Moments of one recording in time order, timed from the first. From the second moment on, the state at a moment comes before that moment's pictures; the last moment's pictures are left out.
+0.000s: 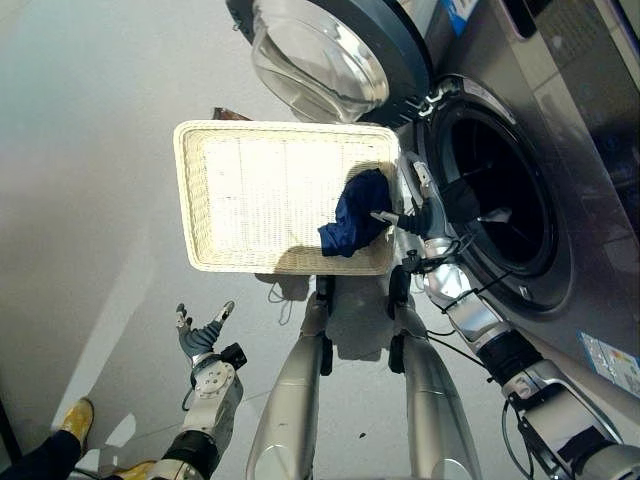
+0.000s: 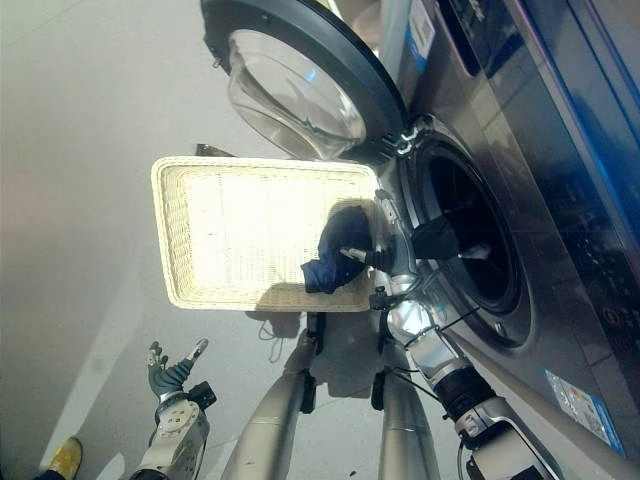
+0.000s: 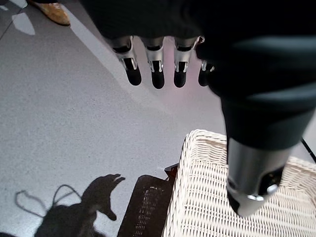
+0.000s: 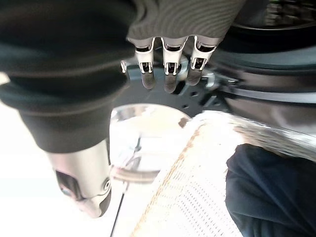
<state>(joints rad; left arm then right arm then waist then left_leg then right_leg) -0.18 0.26 -0.21 0.71 -0.53 -0.38 0.69 -0.63 -0.42 0.45 0.39 -0.22 -0.19 -0.58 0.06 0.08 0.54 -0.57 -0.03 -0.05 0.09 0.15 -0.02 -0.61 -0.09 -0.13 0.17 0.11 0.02</state>
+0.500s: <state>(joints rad) -0.24 0.28 -0.26 0.77 -0.54 -0.38 0.54 -0.85 -0.48 0.67 0.79 -0.43 0.16 -0.37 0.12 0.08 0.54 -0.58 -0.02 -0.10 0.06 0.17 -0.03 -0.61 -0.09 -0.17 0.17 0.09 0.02</state>
